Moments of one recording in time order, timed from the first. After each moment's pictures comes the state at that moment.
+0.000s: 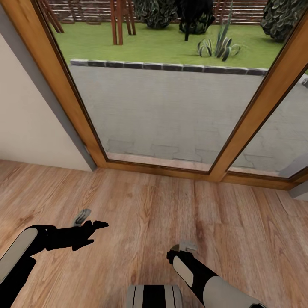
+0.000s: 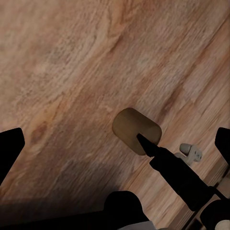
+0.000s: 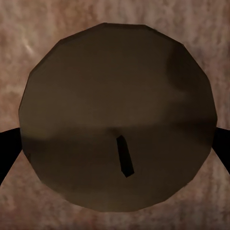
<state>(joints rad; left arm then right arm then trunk) -0.35 0.36 -0.05 -1.50 1.73 0.99 0.66 -0.65 0.16 0.55 -0.37 -0.76 0.23 -0.48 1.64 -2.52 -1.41</state>
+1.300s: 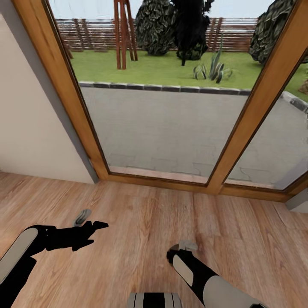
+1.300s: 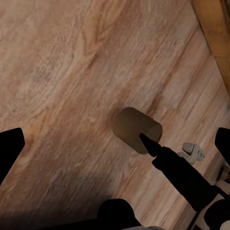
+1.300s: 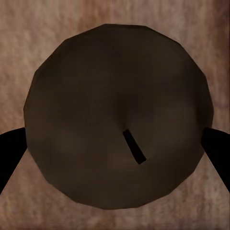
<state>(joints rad) -0.35 0.36 -0.05 -1.50 1.73 0.99 0.66 -0.65 0.16 0.55 -0.39 -0.76 0.25 -0.48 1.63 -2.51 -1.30</state>
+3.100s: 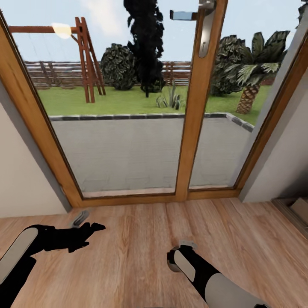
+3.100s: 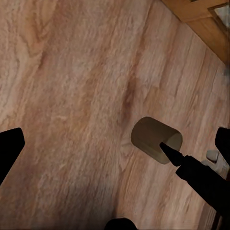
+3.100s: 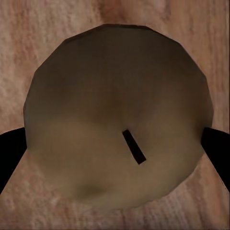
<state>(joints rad) -0.35 0.36 -0.04 -1.50 1.70 0.99 0.73 -0.65 0.14 0.54 -0.45 -0.78 0.40 -0.50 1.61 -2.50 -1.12</state>
